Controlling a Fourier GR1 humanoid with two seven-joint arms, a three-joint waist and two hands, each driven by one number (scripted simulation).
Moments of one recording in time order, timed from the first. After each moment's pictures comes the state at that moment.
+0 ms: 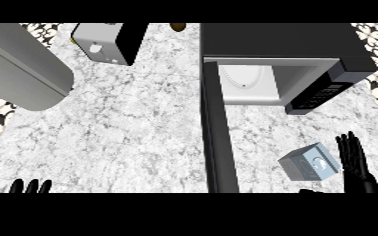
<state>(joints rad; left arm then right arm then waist) 0.81 0.07 -0.24 -2.30 0.02 -0.03 -0.37 0.10 -0.19 -0.31 -1.04 0.01 0.21 -0.90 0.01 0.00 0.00</state>
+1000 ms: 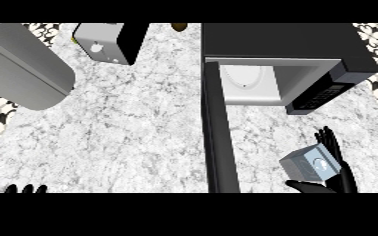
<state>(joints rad) 0.84 0.09 -0.22 -2.29 0.06 -0.05 -0.40 -0.11 -0.23 -0.29 -0.61 0.03 0.20 -1.00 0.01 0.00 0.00</state>
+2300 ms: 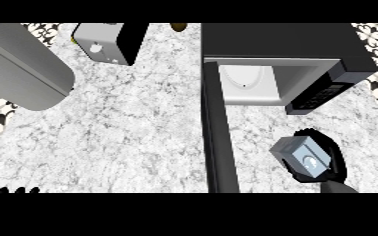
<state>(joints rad) 0.85 0.10 -0.17 -2.28 0.09 -0.07 -0.41 -0.16 -0.21 -0.19 -0.72 -0.17 0.38 -0.86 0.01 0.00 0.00</state>
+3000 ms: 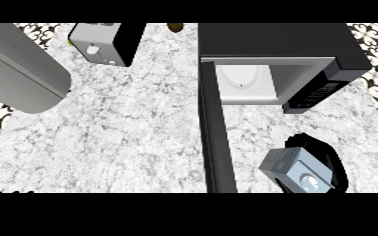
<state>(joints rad) 0.87 0.10 -0.14 -2.26 0.12 -0.10 -0.45 0.09 -0.15 -0.03 -1.33 -0.20 0.34 -0.58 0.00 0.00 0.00</state>
